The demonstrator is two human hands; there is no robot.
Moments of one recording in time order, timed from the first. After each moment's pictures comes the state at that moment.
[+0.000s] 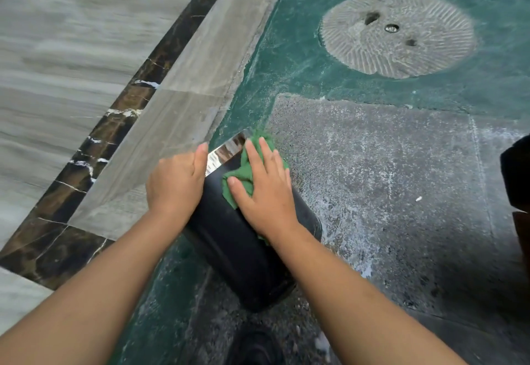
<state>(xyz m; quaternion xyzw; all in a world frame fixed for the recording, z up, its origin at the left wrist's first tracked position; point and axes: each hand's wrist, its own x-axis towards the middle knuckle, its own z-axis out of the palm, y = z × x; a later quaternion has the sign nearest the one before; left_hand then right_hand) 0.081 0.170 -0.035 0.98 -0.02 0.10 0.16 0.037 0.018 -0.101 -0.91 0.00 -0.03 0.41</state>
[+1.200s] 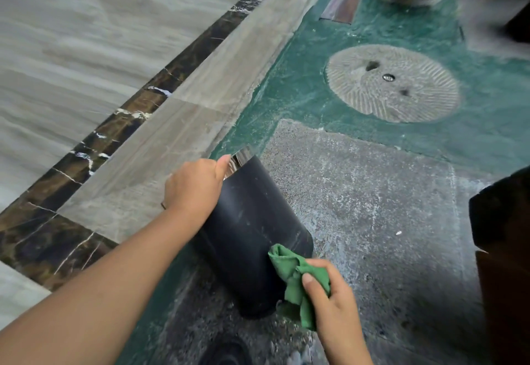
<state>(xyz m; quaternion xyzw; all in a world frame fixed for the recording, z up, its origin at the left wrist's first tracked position) 0.069 0.148 -0.023 0.99 0.02 0.07 0.13 -0.123 -0.055 -0.096 -0.68 0.17 0.00 0.71</state>
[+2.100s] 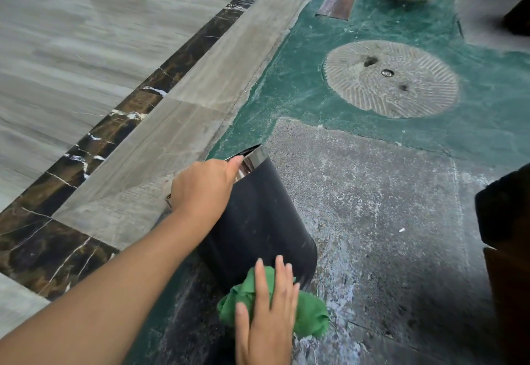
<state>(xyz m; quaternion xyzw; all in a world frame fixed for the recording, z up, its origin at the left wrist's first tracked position) 0.064 0.131 -0.017 0.99 -0.02 0.05 0.11 -0.139 0.049 -0.142 -0.92 0.10 -0.10 0.38</state>
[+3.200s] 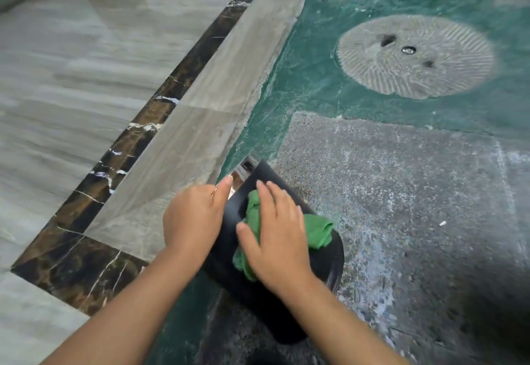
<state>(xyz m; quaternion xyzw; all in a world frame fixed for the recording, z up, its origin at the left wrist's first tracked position) 0.057 0.177 -0.036 0.98 0.02 0.08 0.17 -0.004 0.046 -0.088 -0.92 0.01 -0.02 0.38</state>
